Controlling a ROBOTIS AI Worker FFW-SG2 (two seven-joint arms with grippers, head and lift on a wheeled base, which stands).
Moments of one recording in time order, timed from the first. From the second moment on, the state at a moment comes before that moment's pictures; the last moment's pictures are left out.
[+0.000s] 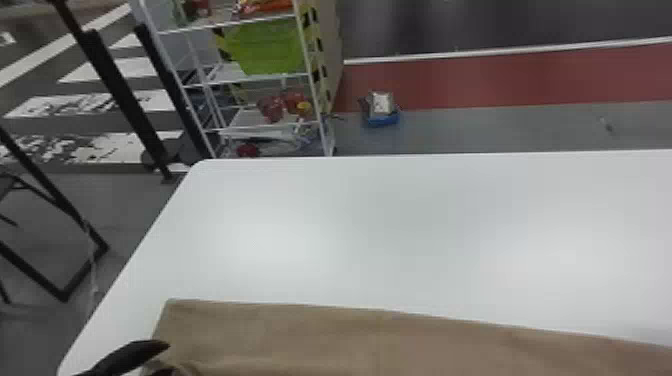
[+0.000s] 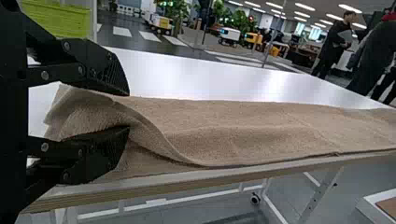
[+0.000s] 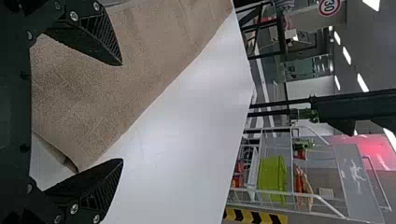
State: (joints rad) left arm 0.34 0.26 1.05 -1.27 -0.77 -1.54 -0.76; right arm 0.45 -0.31 -0.52 -1.92 -0.14 0.24 1.36
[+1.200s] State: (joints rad) left arm 0.31 0.26 1.11 -1.35 -0.68 -1.38 -0.70; right arm 0.38 -0.31 -0.49 -1.85 -0.09 0.37 1.36
